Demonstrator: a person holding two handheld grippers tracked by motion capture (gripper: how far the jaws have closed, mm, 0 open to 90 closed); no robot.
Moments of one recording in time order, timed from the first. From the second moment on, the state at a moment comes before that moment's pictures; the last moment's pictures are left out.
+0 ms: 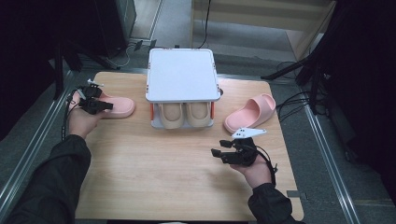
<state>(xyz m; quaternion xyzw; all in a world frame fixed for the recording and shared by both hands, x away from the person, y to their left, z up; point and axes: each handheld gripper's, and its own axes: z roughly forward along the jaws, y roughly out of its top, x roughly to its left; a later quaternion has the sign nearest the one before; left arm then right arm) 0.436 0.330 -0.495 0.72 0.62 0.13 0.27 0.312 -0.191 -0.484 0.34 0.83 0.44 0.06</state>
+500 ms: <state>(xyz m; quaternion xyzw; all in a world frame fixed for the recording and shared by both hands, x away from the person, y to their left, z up) 0.418 0.346 -0.501 0.71 0.63 0.12 0.28 0.310 -0.195 -0.485 0.35 0.83 0.43 0.06</state>
